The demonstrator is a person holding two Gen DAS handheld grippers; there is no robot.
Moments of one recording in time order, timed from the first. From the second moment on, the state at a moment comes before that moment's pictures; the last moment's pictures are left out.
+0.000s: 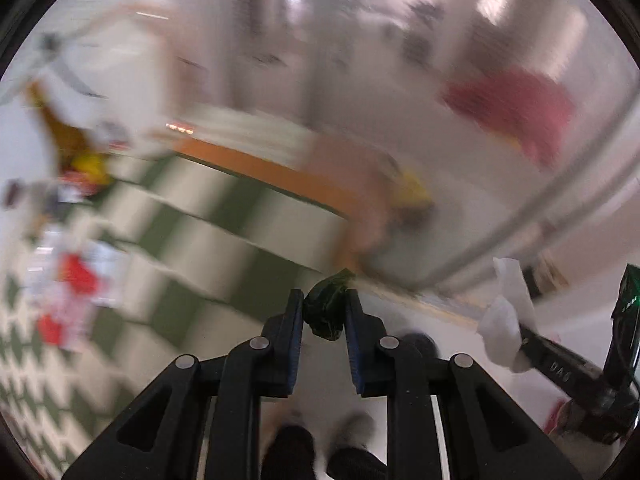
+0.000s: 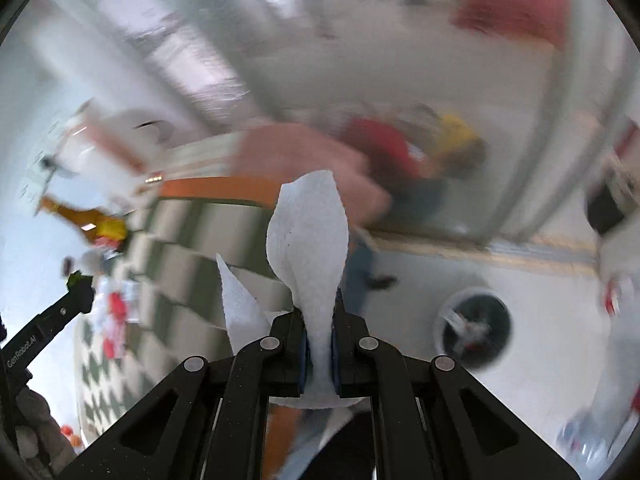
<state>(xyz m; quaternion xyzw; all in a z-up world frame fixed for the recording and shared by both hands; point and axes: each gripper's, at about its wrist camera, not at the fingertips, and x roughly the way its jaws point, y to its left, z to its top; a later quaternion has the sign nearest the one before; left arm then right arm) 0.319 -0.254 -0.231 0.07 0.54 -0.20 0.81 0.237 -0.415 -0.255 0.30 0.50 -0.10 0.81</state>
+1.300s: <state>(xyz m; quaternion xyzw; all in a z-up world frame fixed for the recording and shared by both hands) 0.233 -0.507 -0.716 0.24 0.70 -0.30 0.61 0.062 -0.606 -0.785 0.41 0.62 -0.24 0.63</state>
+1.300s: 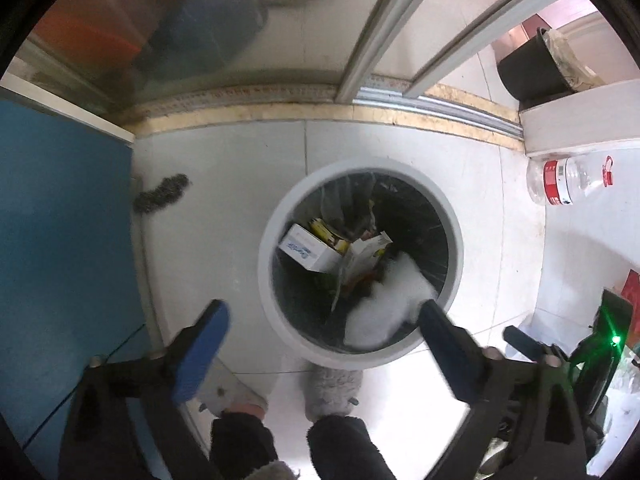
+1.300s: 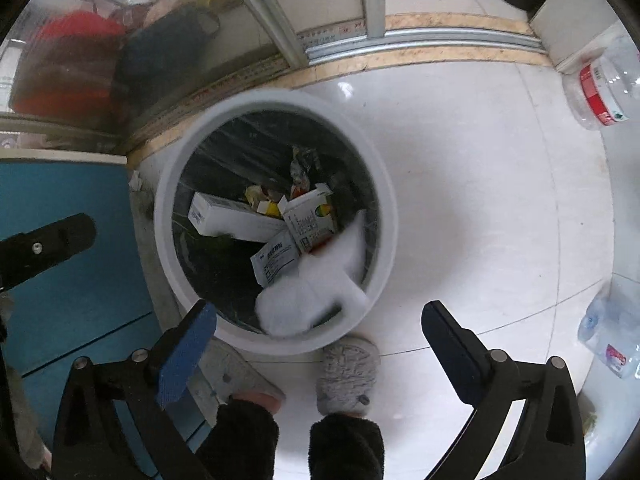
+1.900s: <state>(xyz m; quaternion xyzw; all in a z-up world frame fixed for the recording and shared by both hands) 0.176 -0.459 -0.468 0.29 0.59 -0.28 0.70 0.012 -0.584 -0.525 0.37 0.56 -0.31 0.67</state>
